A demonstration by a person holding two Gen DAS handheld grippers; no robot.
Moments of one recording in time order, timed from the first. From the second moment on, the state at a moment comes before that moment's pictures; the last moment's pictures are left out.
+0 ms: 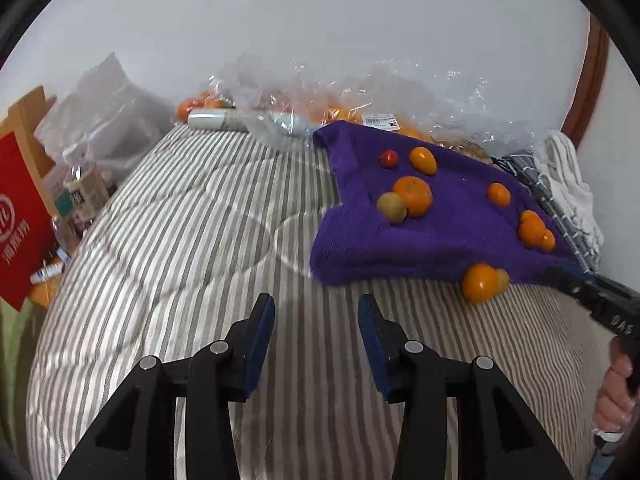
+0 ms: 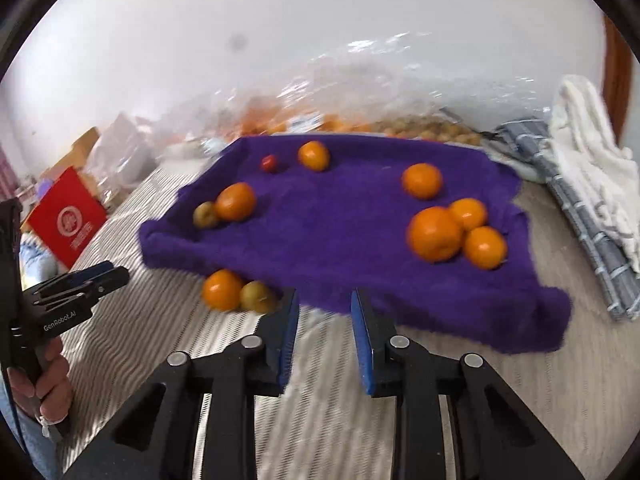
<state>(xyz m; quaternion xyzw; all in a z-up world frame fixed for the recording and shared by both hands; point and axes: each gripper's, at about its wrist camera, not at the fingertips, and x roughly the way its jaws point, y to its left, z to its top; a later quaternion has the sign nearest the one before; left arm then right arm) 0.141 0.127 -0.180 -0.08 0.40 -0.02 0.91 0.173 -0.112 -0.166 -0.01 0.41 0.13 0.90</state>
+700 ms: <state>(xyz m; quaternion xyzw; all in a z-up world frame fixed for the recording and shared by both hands) 0.134 0.125 -0.190 -0.07 0.44 -0.02 0.89 0.196 -0.057 -0.195 -0.06 0.45 0.17 0.87</state>
